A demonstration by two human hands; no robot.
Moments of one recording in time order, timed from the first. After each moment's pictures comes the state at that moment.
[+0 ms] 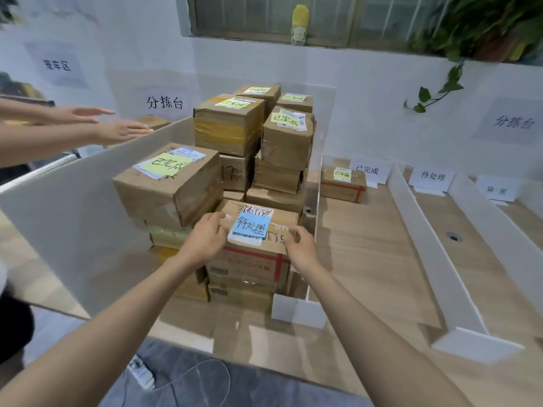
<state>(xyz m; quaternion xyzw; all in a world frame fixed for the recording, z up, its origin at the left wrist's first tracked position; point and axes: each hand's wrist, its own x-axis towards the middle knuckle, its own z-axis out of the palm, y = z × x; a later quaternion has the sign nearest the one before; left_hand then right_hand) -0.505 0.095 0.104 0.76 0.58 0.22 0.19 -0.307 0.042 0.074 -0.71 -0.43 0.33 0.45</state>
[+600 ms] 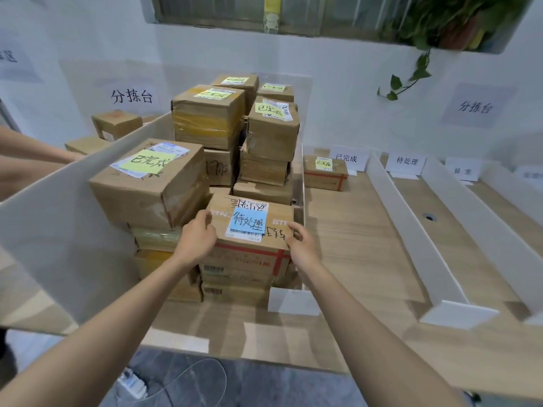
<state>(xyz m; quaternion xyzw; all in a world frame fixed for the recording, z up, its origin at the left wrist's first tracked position) -0.505 0.099 0.097 0.70 0.58 0.27 0.30 -0.311 0.026 0.066 -0.69 -0.31 0.37 0.54</state>
